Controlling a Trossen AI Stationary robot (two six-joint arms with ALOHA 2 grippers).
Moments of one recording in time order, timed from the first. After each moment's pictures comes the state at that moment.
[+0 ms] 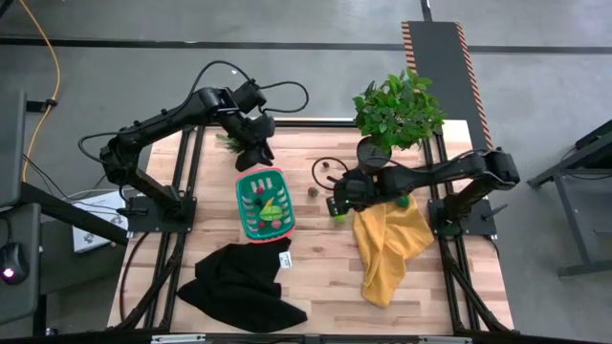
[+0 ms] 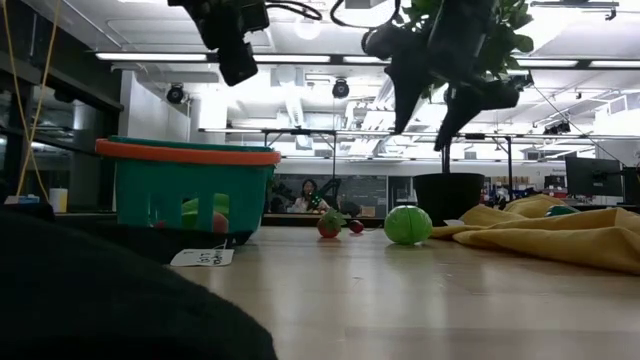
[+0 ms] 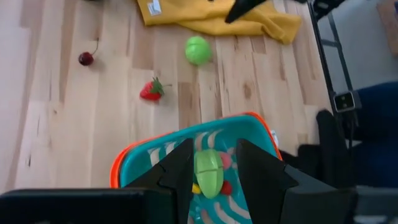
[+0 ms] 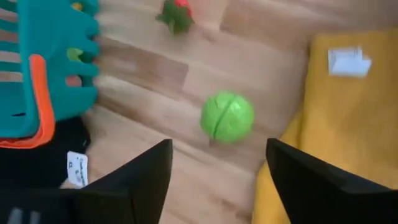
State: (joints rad) left arm 0.68 1.51 1.50 -1.15 0.61 0.39; right arm 0.07 1.58 1.21 -0.82 0.16 1.28
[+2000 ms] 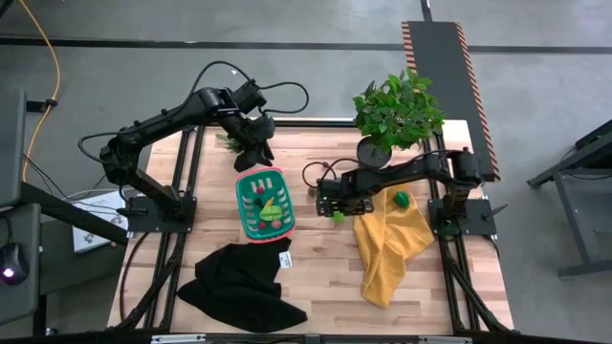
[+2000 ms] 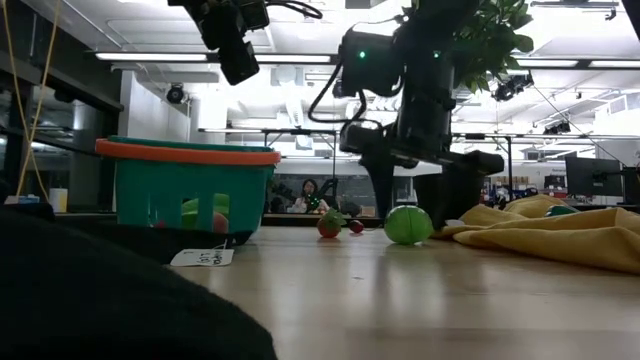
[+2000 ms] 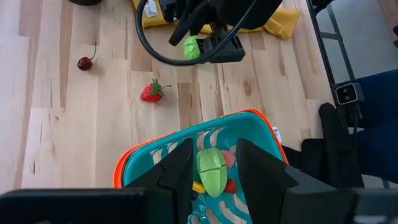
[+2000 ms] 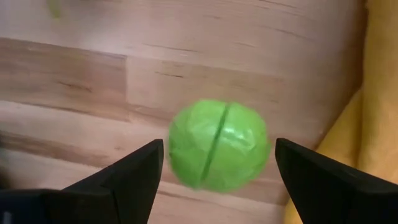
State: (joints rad) left arm 0.68 1.51 1.50 -1.15 0.61 0.44; right arm -0.04 1.86 1.21 -0.71 -0.08 1.40
